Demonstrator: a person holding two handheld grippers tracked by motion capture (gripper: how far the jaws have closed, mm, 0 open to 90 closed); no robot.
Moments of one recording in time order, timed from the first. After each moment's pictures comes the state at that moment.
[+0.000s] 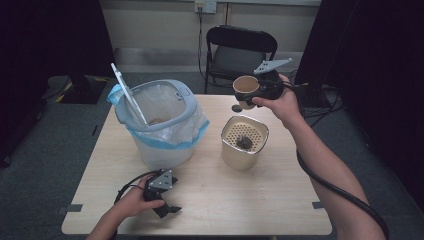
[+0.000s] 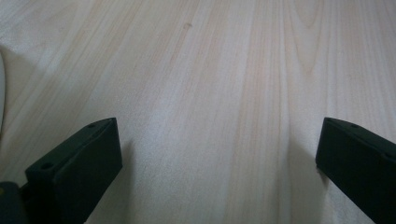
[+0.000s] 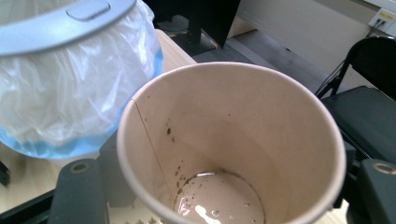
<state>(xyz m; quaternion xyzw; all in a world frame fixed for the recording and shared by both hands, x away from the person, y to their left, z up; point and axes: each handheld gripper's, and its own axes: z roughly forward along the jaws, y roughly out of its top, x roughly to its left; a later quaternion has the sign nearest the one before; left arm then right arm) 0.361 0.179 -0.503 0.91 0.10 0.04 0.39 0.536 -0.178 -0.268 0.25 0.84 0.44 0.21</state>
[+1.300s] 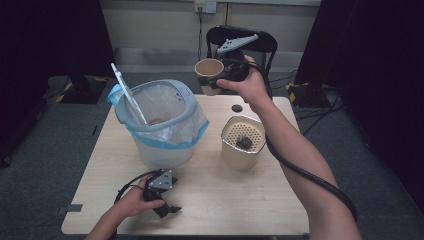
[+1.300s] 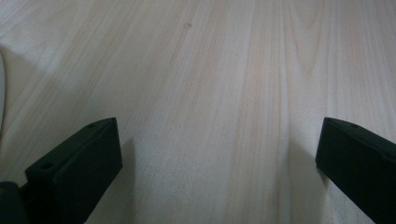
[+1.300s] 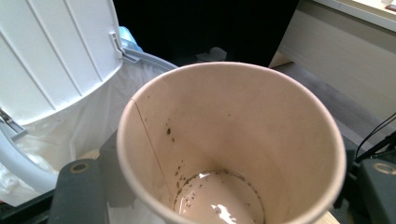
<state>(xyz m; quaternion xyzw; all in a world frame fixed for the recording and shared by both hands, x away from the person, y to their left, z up) 0.361 0.178 -0.503 0.91 0.10 0.03 0.39 0.539 -0.081 -0.219 0.19 0.83 0.50 0.16</state>
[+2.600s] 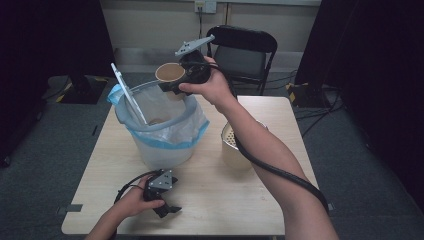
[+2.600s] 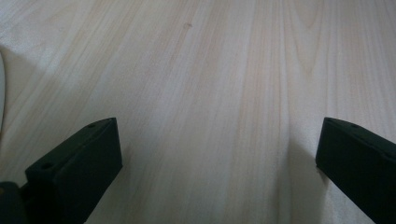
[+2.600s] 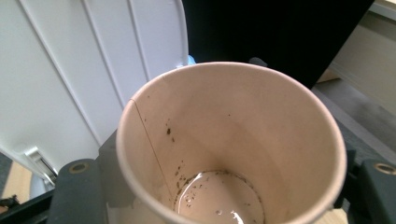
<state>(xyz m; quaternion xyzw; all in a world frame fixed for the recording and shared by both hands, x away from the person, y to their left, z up) 0.361 0.179 -0.502 0.92 0.10 0.04 0.39 0.529 0.009 -0.221 0.13 0.84 0.51 0.11</state>
